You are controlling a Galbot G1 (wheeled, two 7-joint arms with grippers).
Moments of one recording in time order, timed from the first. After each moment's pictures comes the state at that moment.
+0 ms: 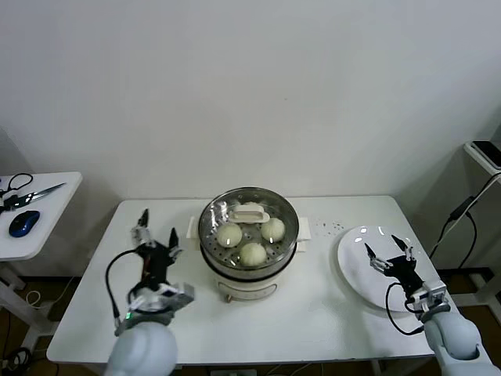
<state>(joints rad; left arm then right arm) 1.35 -1.29 -0.32 -2.16 0.82 0.61 -0.07 -1.23 1.06 0.63 1.51 0.29 0.05 -0.28</state>
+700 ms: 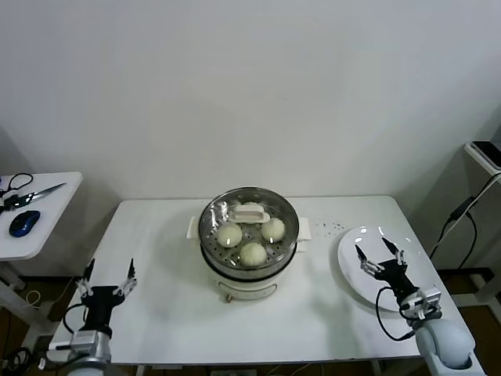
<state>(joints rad) 1.56 -1.39 -0.75 -1.90 -0.02 -0.09 -0.07 -1.28 1.11 0.63 1.57 0.34 0.05 -0.28</state>
